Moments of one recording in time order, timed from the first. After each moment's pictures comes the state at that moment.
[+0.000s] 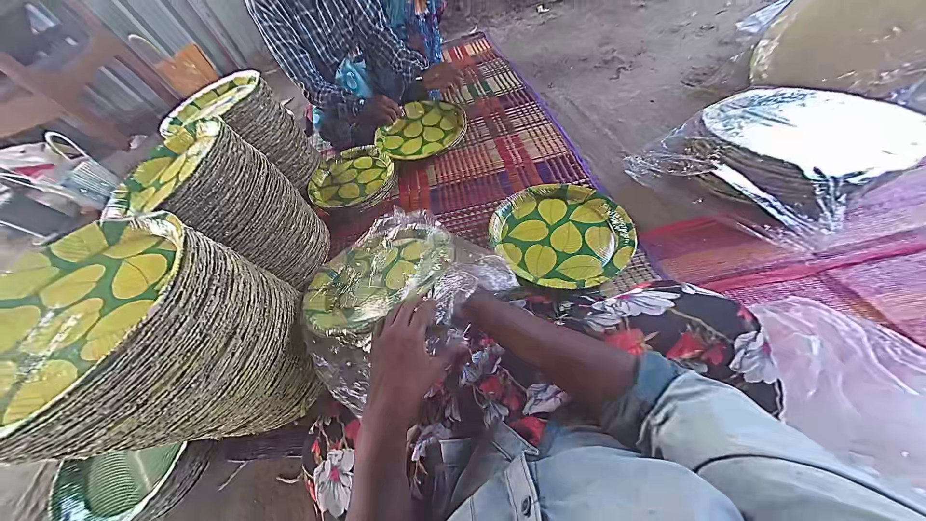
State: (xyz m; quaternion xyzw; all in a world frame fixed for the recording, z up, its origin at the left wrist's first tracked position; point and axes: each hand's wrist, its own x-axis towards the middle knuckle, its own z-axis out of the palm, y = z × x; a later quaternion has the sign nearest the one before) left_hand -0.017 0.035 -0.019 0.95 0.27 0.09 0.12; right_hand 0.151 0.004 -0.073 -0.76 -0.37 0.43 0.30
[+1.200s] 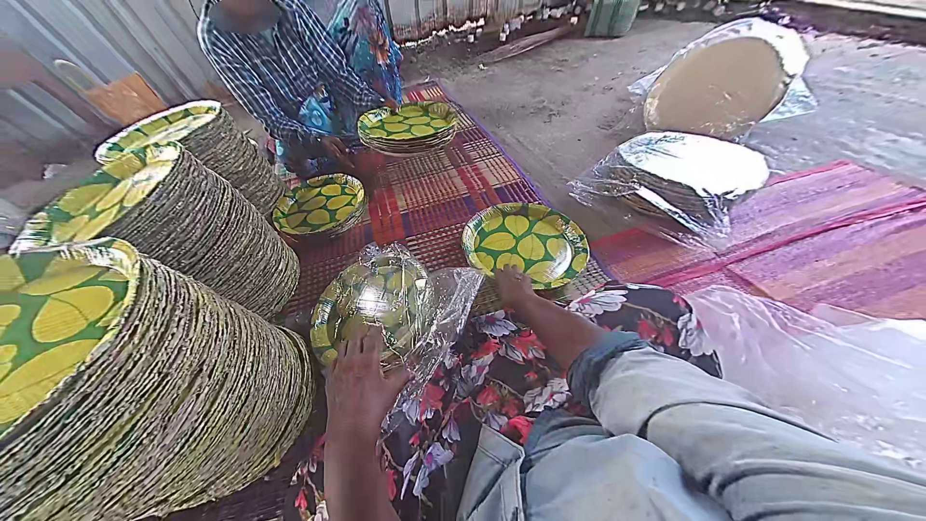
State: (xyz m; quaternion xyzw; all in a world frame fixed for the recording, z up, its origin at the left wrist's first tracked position) left_hand -0.050 0.071 -0.023 0.93 0.35 0.02 0.12; right_hand 0.288 -0.023 -0.180 -0.93 -0.33 0.14 0.07
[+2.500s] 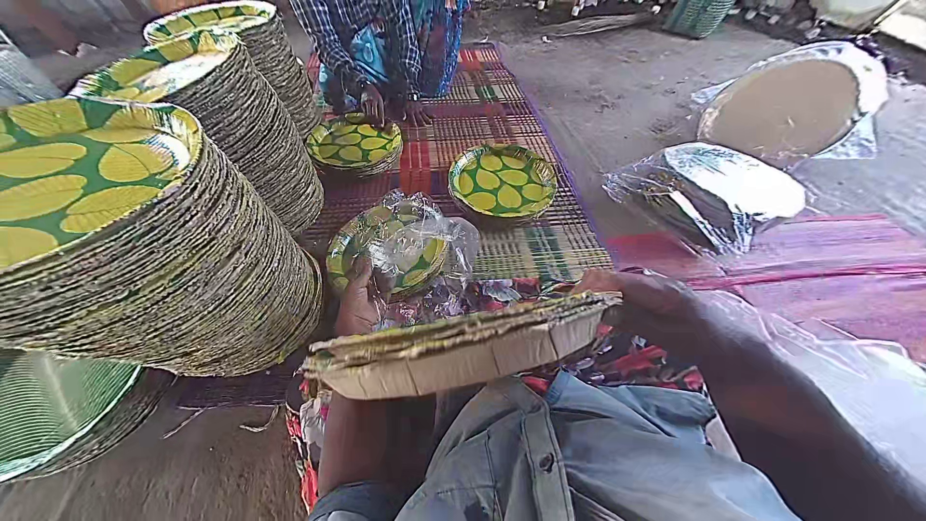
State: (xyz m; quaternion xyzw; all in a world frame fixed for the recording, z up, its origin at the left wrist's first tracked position) left_hand -0.049 0.108 -0.109 0.31 0.40 0.39 0.77; right_hand 0.155 -0.207 0.031 -0.56 -0.68 0.20 0.43
